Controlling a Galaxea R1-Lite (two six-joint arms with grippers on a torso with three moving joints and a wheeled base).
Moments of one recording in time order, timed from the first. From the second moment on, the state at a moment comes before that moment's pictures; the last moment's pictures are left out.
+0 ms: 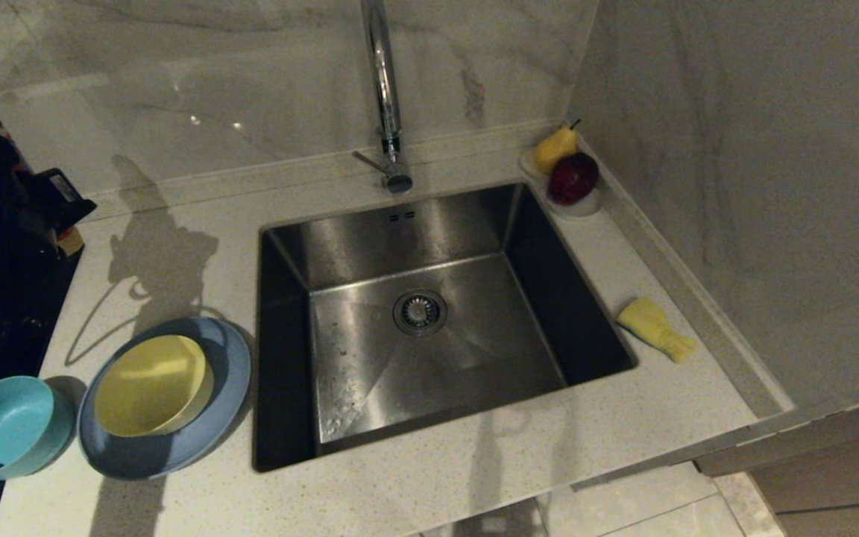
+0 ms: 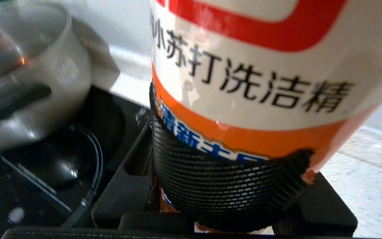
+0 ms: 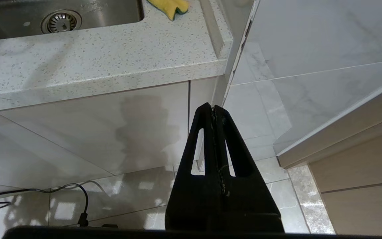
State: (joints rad) left arm 0.24 1.85 -1.18 -0.84 0.52 -0.12; right arm 0.00 0.00 0.00 0.00 0.00 0.00
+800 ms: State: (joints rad) left arm 0.11 2.17 -1.39 -0.95 0.68 -0.17; right arm 0.00 0.00 0.00 0.00 0.00 0.00
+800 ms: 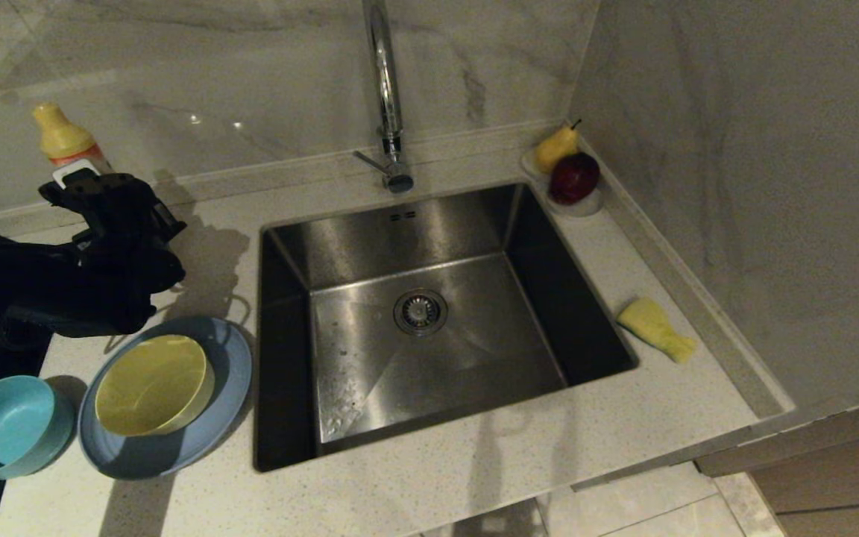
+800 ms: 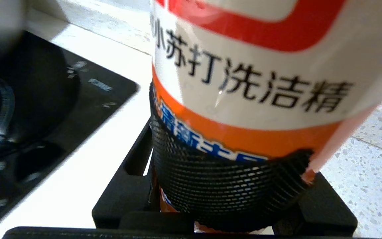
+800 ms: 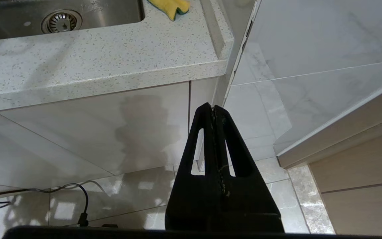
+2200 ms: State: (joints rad) left arm 0.11 2.36 -1.65 -1.04 0.75 -0.12; right arm 0.00 0.00 0.00 0.00 0.00 0.00
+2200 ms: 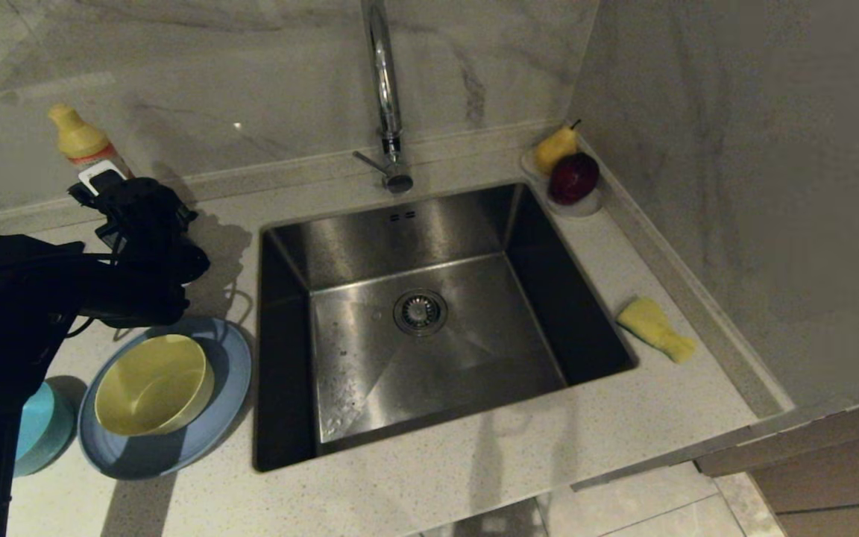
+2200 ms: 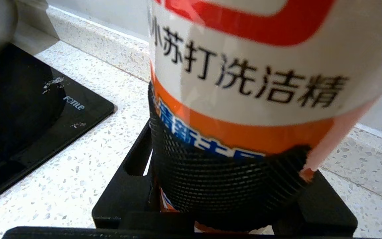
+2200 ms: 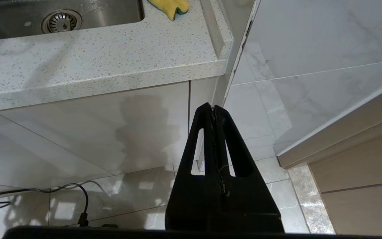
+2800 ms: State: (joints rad) left arm 0.10 2.35 -1.65 -1.04 0.76 -0.13; right arm 0.00 0.00 0.00 0.00 0.00 0.00
